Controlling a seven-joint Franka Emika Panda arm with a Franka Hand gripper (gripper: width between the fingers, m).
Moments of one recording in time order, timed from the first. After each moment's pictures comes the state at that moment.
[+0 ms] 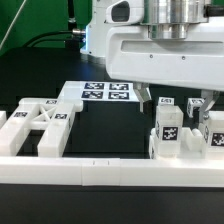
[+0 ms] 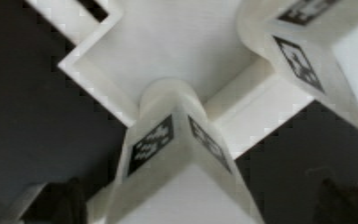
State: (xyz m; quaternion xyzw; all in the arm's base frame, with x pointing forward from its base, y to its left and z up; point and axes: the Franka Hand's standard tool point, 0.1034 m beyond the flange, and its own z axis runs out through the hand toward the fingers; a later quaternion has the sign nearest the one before) arm 0.646 0.056 0.085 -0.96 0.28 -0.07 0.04
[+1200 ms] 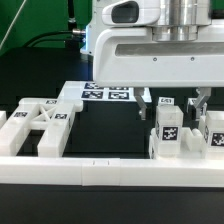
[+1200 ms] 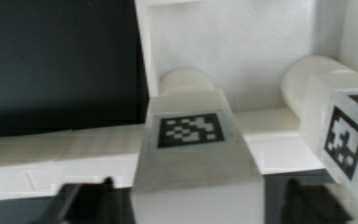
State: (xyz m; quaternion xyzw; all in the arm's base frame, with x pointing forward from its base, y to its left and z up) arm 0.645 0.053 0.082 -1.00 0.05 -0.08 0.02
